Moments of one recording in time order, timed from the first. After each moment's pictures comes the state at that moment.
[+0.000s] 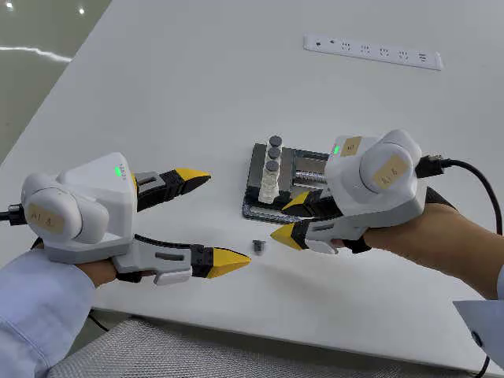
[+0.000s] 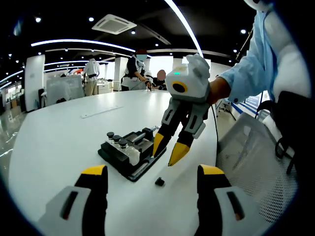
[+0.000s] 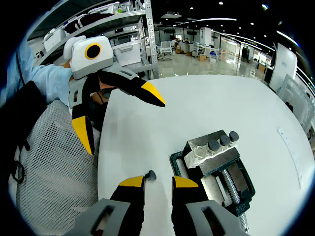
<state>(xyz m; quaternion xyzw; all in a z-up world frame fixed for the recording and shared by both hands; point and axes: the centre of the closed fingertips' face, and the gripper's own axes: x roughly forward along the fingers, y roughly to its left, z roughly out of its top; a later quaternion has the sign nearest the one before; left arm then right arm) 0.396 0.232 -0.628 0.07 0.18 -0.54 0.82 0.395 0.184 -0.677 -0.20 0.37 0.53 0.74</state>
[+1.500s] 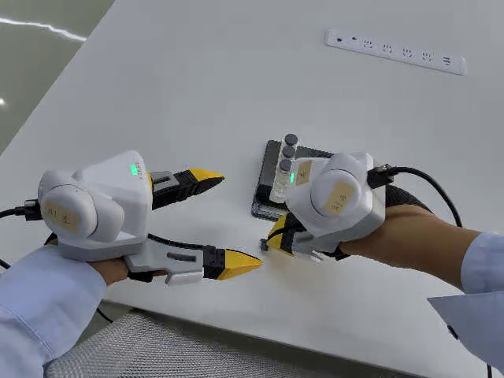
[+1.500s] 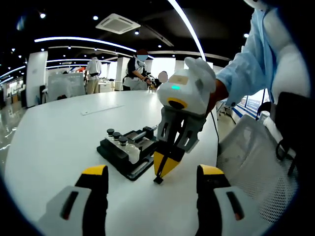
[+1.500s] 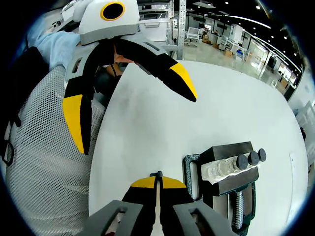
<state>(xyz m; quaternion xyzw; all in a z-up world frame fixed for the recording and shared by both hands) 0.398 0.230 -0.636 0.05 0.18 -0.54 0.82 0.390 0.200 -0.706 -0.31 0.38 0.57 0.66</state>
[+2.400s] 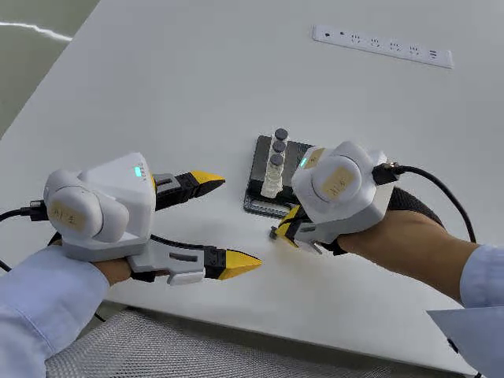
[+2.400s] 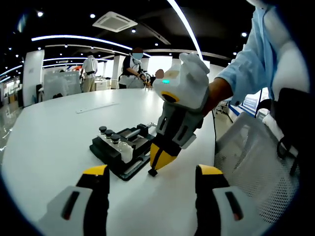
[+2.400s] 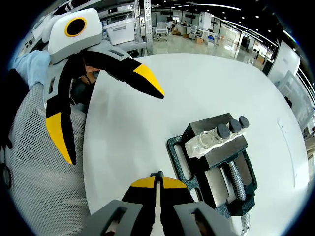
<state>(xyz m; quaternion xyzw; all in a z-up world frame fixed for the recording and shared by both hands) 0.392 0.218 -0.644 0.05 0.19 -0.55 0.81 0.398 0.178 -0.709 -0.27 0.43 0.48 0.72</state>
